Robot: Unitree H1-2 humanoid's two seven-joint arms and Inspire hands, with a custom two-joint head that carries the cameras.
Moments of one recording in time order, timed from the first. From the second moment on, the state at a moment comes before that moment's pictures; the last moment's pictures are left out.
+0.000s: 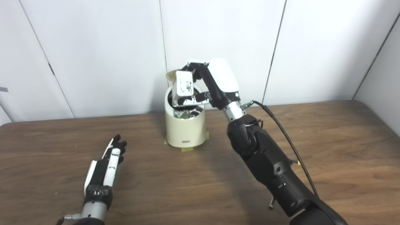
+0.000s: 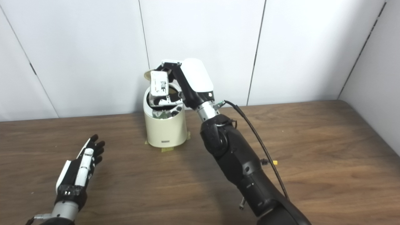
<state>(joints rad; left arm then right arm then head) -0.09 0.08 0.05 -0.21 0.04 0.32 -0.03 -0.75 -0.12 0.27 0.43 -0.77 -0.20 -0.37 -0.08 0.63</state>
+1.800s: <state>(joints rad) -0.08 0.07 0.05 -0.18 0.05 0.27 -0.03 -0.79 -0.15 0.36 0.53 -0.89 -0.13 -0.44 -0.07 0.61</state>
